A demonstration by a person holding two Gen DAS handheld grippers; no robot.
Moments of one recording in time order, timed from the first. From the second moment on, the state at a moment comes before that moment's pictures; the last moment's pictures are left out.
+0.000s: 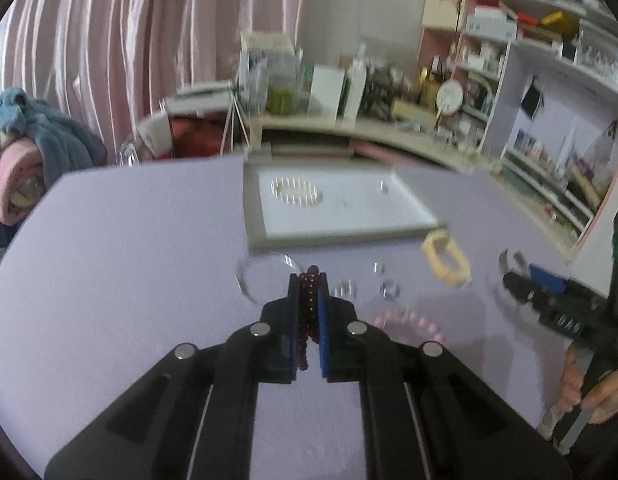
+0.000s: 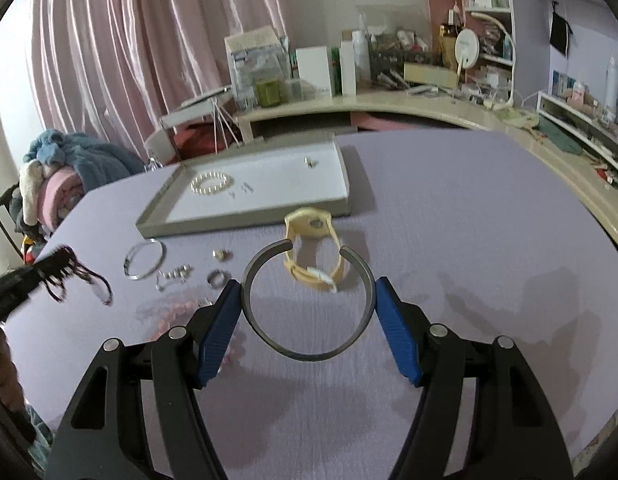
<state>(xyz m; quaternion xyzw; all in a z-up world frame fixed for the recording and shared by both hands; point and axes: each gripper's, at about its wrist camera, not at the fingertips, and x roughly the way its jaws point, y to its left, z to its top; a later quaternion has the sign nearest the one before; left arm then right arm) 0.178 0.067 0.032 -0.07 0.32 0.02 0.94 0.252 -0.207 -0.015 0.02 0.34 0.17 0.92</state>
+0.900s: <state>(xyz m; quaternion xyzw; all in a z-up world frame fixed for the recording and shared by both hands) 0.231 0.063 0.125 -0.06 0.24 0.00 0.97 0.338 -0.163 0.034 -0.01 0.31 0.19 0.93</state>
